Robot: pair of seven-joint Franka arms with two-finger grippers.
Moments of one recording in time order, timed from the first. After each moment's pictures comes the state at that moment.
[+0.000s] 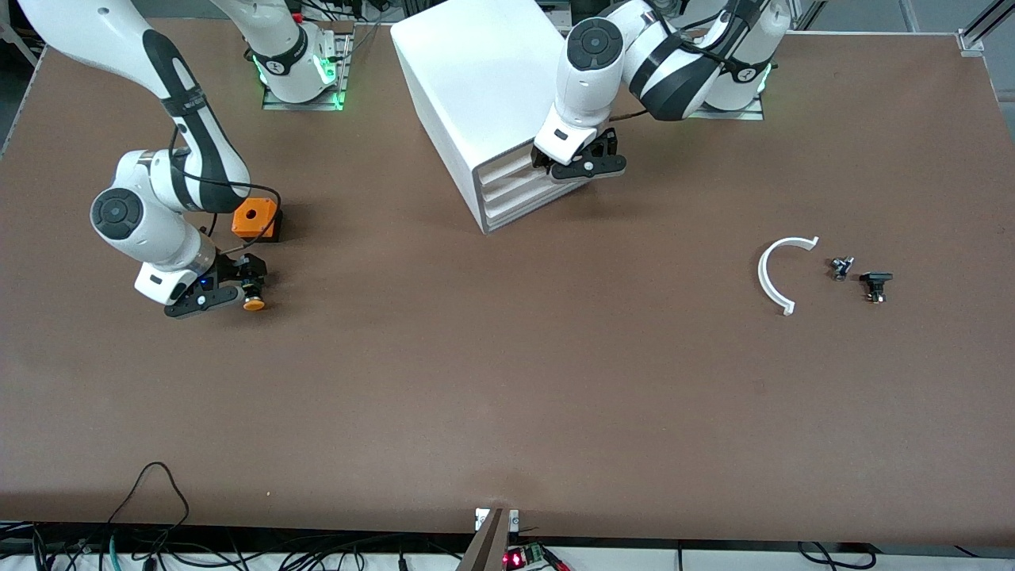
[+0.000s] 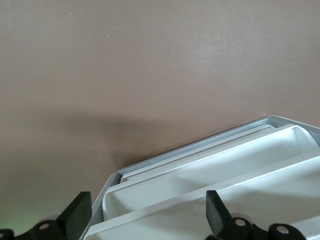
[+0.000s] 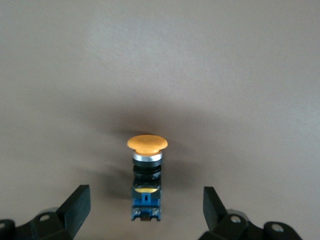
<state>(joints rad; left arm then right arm) -0.18 0.13 -0.66 -2.16 0.00 2.18 -1.02 -0.07 0.34 0.06 -2.14 -0.11 2.45 -0.25</state>
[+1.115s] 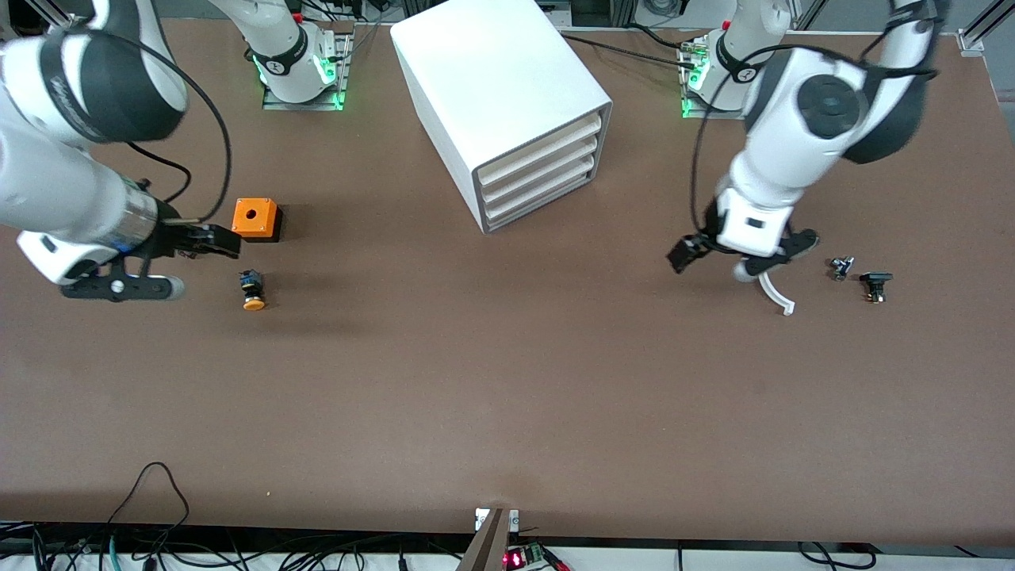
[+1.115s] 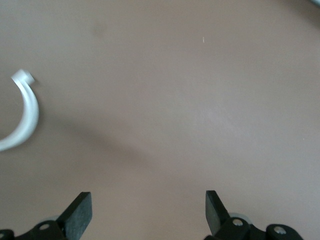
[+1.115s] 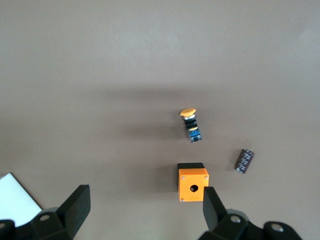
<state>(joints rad) -0.06 0.07 -0.23 -1.95 -0.01 2.12 -0.74 0.01 0.27 0.16 -1.41 -0.08 1.55 0.19</state>
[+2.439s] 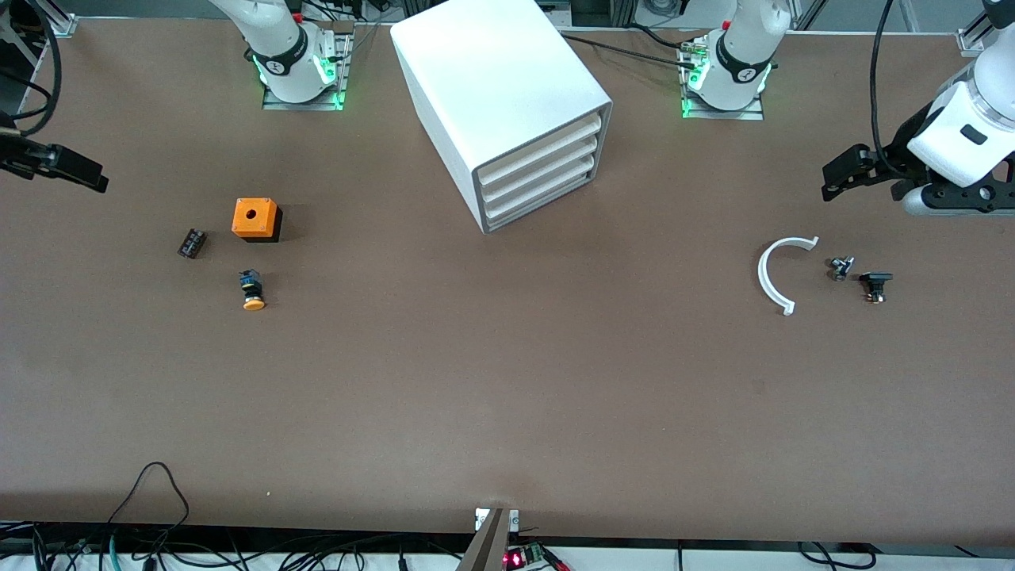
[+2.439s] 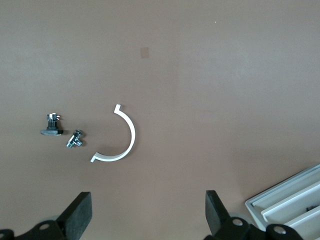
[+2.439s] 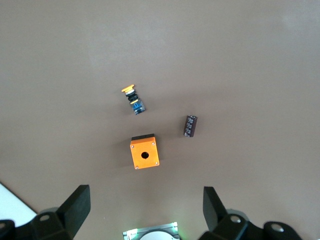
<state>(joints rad) -0.08 0.00 0.00 -1.61 -0.02 1.56 -0.09 0.00 0.06 -0.05 -1.52 -0.08 1.46 0.11</state>
